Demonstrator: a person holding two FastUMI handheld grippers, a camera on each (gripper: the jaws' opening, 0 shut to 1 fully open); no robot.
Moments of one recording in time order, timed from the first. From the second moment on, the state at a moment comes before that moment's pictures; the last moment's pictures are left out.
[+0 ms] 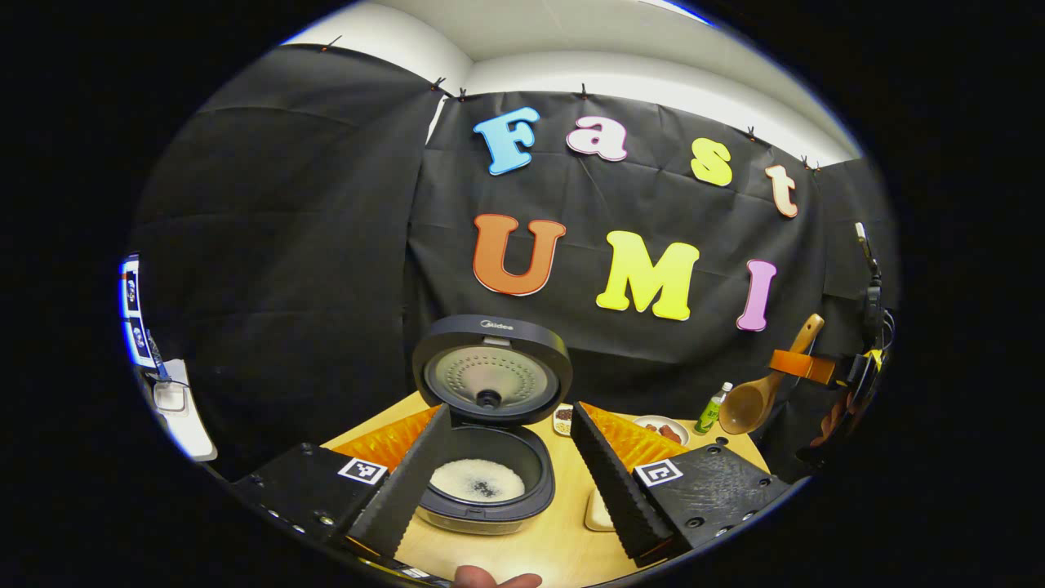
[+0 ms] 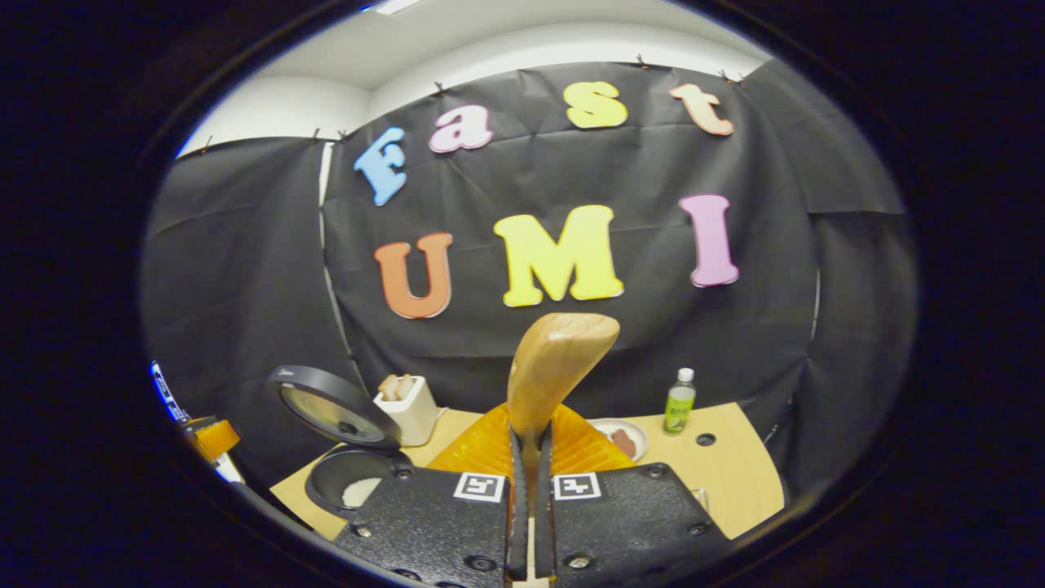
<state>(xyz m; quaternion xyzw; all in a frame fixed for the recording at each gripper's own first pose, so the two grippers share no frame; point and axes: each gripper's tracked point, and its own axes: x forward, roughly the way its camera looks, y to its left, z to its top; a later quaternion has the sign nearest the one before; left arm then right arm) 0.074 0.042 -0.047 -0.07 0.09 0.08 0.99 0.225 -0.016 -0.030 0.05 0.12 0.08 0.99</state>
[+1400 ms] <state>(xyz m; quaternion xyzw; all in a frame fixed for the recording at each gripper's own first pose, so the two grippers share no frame) 0.080 0.009 -0.053 0.00 0.13 0.12 0.99 0.288 -0.199 -0.290 0.12 0.26 -0.03 0.96</state>
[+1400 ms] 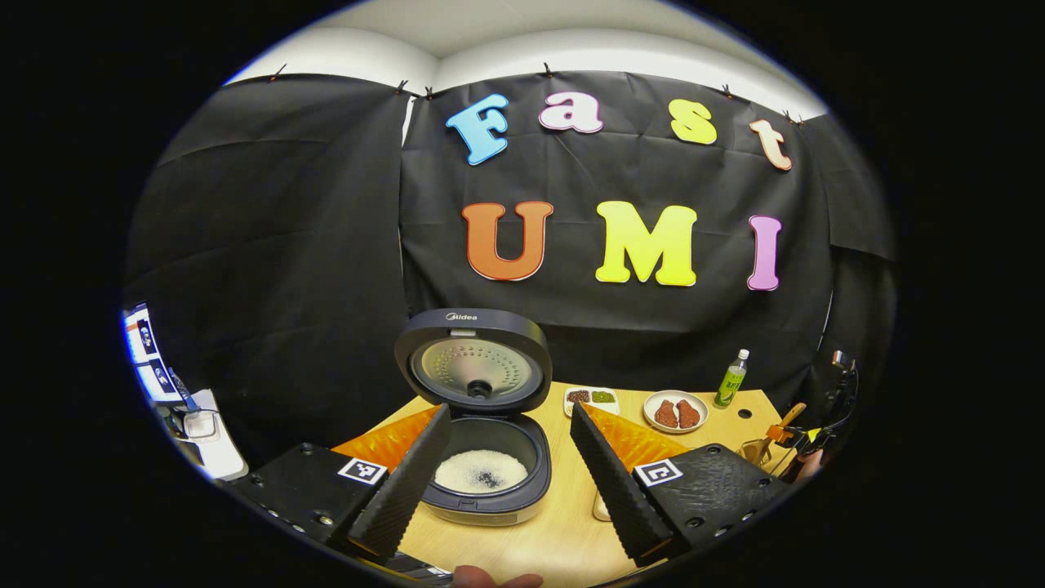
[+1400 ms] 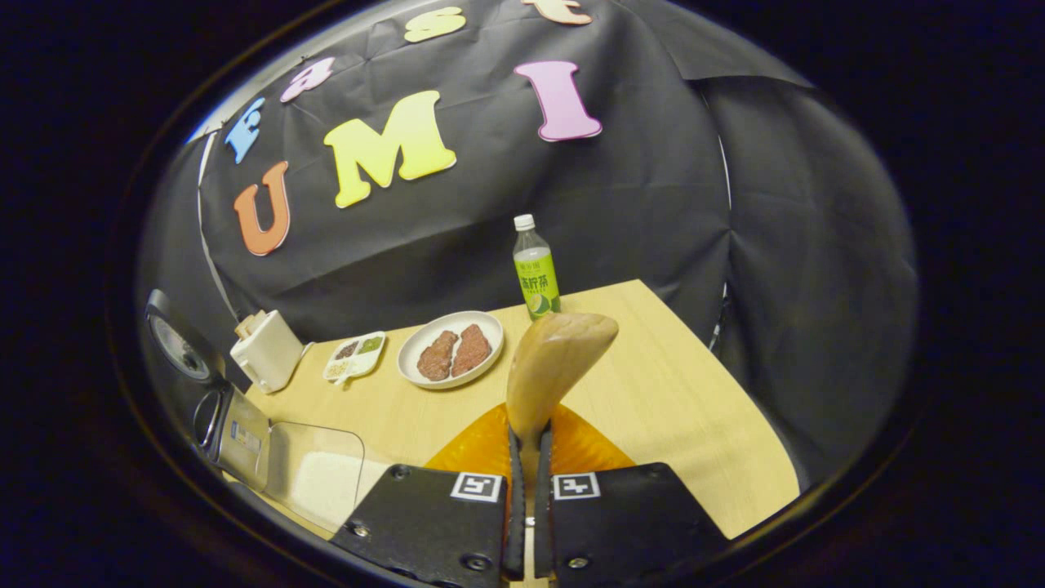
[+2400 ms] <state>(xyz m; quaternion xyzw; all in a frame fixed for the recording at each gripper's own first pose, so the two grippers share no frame) 0.150 0.040 0.026 0.01 0.04 0.09 1.00 0.264 -0.229 -0.151 0.07 0.12 -0.06 0.99</state>
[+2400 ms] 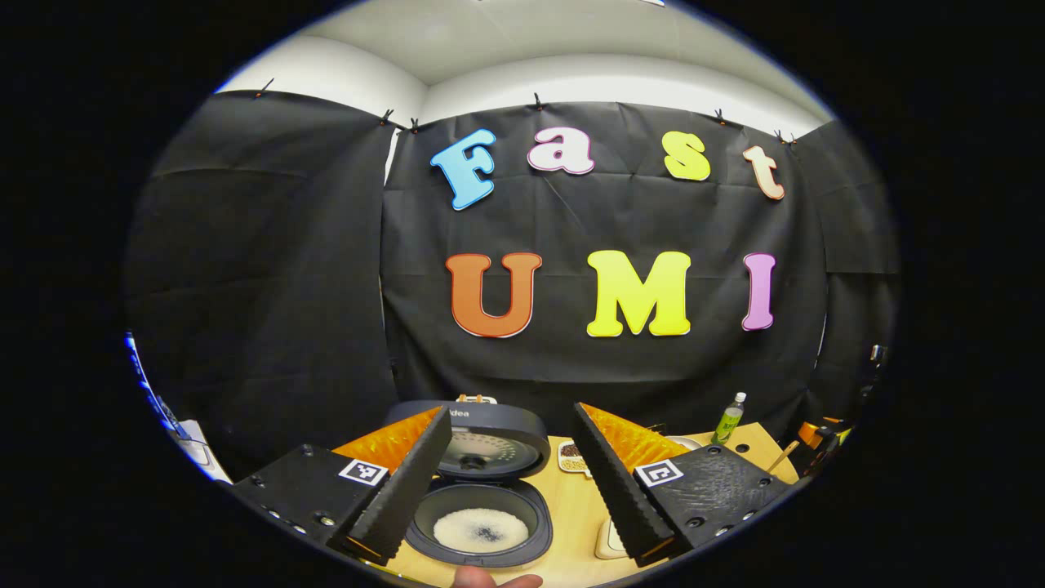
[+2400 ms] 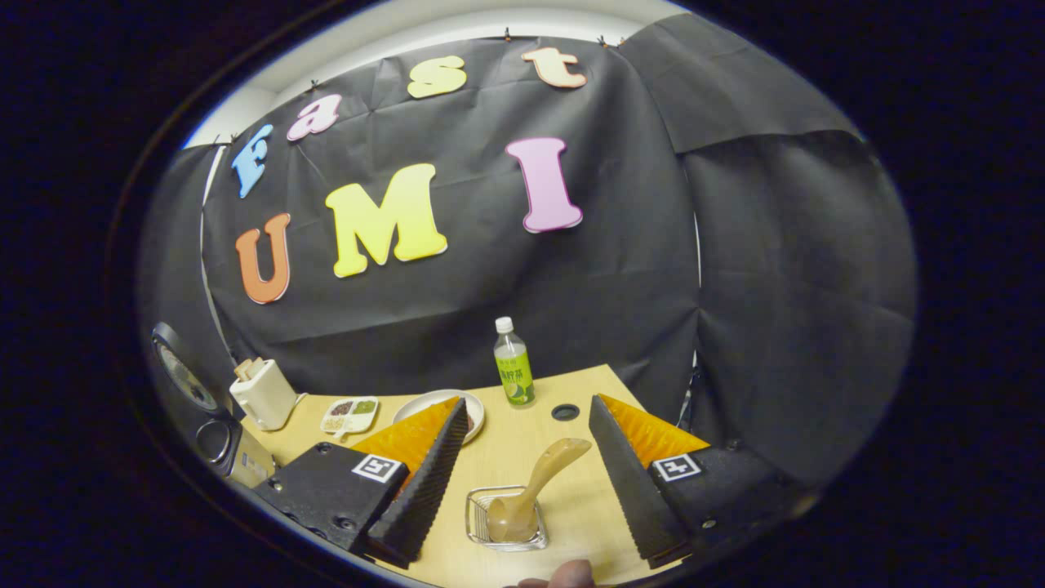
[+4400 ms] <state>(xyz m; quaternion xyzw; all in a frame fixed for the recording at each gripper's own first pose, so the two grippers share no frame) 0.106 0.078 -0.194 -0.06 0.39 0.06 0.92 0.126 -0.128 -0.063 0.03 0.07 -0.03 1.00</state>
